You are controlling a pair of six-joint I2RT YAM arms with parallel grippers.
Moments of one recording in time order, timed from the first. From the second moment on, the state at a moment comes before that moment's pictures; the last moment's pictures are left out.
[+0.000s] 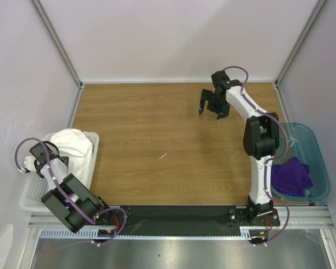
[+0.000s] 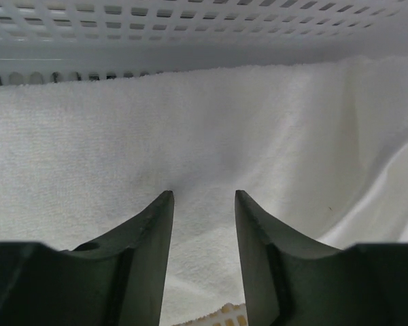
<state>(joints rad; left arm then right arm) 0.82 1.17 0.64 -0.43 -0.13 -0.80 0.27 2.17 1.93 -0.89 -0.07 0.43</state>
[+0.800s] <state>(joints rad) 0.61 1.36 0.76 -0.20 -0.01 -0.79 0.27 2.21 1.96 -0.92 -0.03 0.43</state>
